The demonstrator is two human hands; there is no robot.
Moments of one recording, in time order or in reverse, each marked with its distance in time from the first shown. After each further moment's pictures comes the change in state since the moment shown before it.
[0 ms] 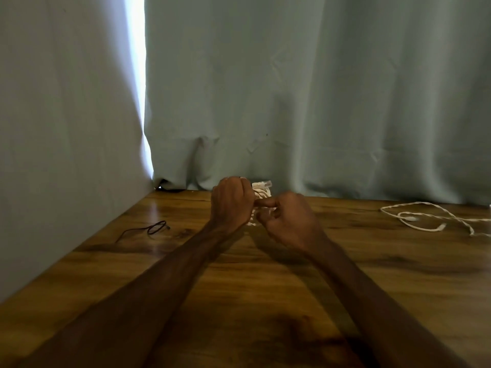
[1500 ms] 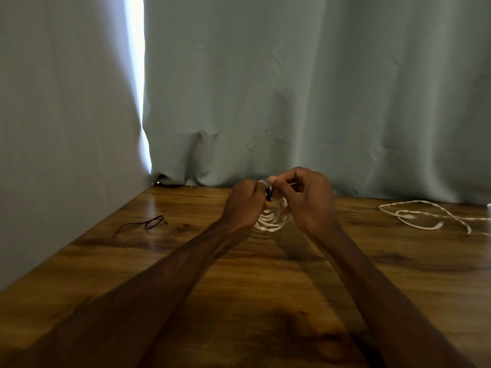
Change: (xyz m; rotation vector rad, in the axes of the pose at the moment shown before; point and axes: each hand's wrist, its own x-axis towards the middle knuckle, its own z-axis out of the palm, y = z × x) left_hand -0.010 0.005 0.015 -0.291 -0.310 -0.037; right_hand 0.006 0.009 -0.020 0.436 0.314 0.058
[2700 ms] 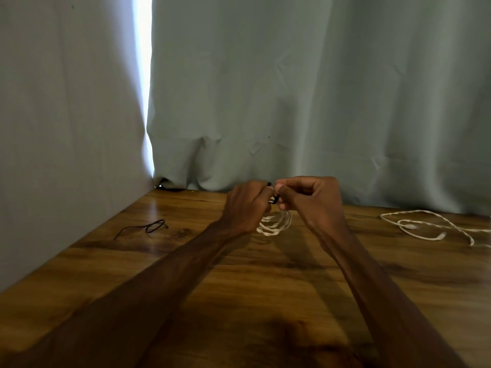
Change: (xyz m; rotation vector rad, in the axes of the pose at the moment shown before) left_hand -0.003 0.016 -0.016 0.179 -0.043 0.212; right_hand 0.003 -0.011 -0.011 0.251 -0.030 0.162
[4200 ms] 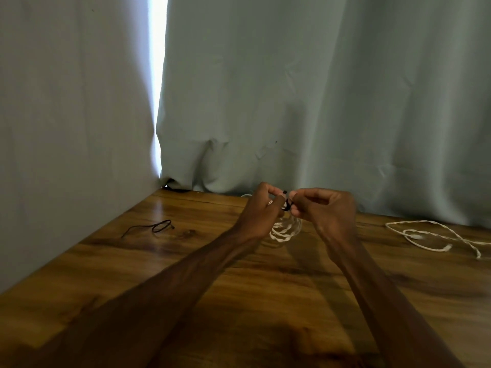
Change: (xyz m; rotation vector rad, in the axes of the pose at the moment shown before) left_hand -0.008 0.010 0.017 -0.527 -0.022 -0.306; right_hand -0.003 0.007 -0.005 0.073 0.118 0.121
